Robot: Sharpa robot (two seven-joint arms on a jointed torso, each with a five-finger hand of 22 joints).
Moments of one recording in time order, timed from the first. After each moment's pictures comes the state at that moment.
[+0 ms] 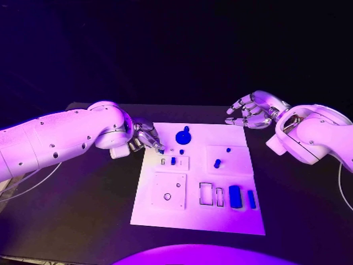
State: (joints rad) left arm 1.26 -0.79 -0.05 1.42 -0.88 0.20 -0.46; left_hand 1.21 -0.16 0.68 0.22 0.26 0.84 0.08 0.71 0.73 1.25 0.00 1.20 0.96 1.47 -0.05 1.53 1.31 0.05 1.41 0.05 1.46 1.31; right arm 1.37 -0.89 -0.16 1.59 -0.97 -0.38 -0.13; right_hand 1.41 -0.13 0.19 0.29 0.26 0.83 0.17 0.31 0.28 1.23 0.09 1.25 1.20 1.46 0.02 1.52 1.31 0.01 1.46 0.12 1.43 1.31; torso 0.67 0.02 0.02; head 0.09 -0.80
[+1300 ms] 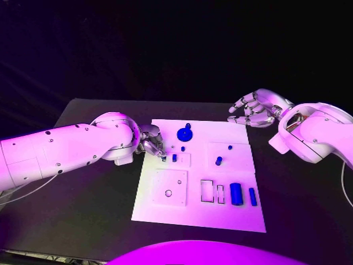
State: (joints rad) left arm 1.20 -0.81 -0.05 1.51 -1.14 0.13 -0.44; left_hand 1.17 -0.20 0.70 0.23 0.31 0.88 0.06 0.72 0.74 1.30 -0.01 1.23 1.01 1.47 -0.06 1.54 1.31 0.05 1.43 0.05 1.48 1.31; right arm 1.37 -0.89 -0.16 1.59 -0.97 -0.37 -0.13; right_hand 1.41 -0.13 0.19 0.29 0.26 0.83 0.17 0.31 0.28 1.23 0.09 1.25 1.20 1.46 0.02 1.52 1.31 0.01 1.46 0.12 1.43 1.31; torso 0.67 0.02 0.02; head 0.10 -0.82
